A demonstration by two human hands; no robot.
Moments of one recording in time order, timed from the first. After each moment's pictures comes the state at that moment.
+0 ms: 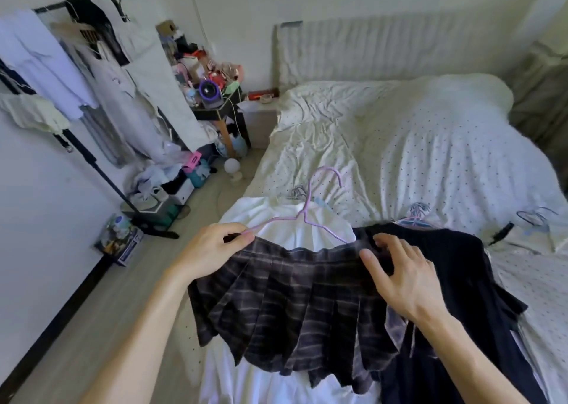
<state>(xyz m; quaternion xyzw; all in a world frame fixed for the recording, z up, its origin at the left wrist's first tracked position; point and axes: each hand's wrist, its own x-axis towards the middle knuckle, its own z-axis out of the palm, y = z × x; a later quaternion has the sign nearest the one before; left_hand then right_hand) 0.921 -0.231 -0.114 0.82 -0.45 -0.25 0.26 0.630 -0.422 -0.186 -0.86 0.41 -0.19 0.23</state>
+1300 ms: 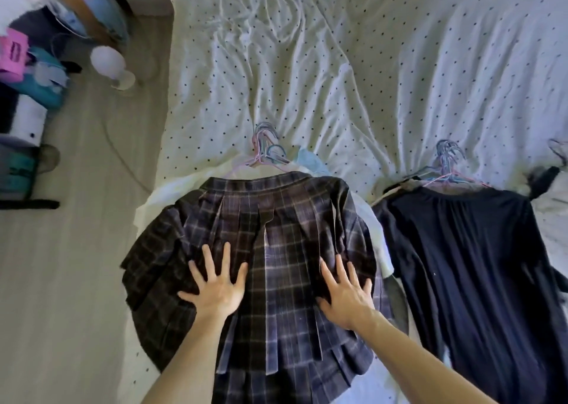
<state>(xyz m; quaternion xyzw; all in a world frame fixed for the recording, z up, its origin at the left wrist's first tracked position) 1.165 -0.418 -0.570 0.85 -0.27 -0.44 -0.08 0.917 -0.538 -0.519 -0.76 0.46 0.37 0.27</state>
